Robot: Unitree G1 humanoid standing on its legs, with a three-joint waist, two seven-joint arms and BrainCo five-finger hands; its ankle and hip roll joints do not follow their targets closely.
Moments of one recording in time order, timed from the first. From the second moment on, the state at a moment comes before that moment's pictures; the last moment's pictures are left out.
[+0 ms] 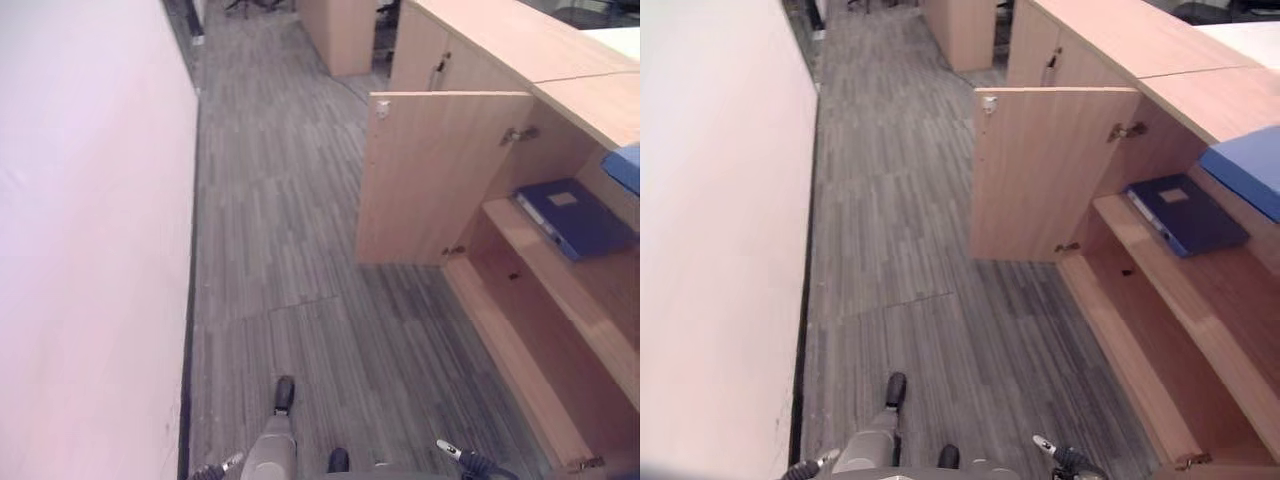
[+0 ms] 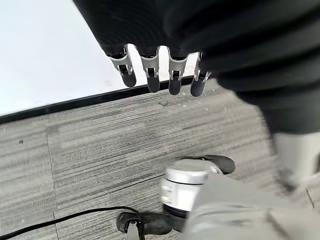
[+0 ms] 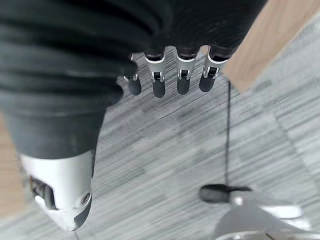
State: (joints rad) left arm 0.04 0.23 -0.11 1.34 -0.11 -0.05 0.12; right arm -0.05 -0.26 0.10 1.35 0.41 -0.02 0.00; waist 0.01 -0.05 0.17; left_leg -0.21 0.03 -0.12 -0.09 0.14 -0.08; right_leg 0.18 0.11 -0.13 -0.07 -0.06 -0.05
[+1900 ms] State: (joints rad) left arm 0.03 0.20 -0.12 1.33 -0.15 -0.04 0.11; right arm 0.00 -0.21 0.15 1.31 0.45 -0.01 0.00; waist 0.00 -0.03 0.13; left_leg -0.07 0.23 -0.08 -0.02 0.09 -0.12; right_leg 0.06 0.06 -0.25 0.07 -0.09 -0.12
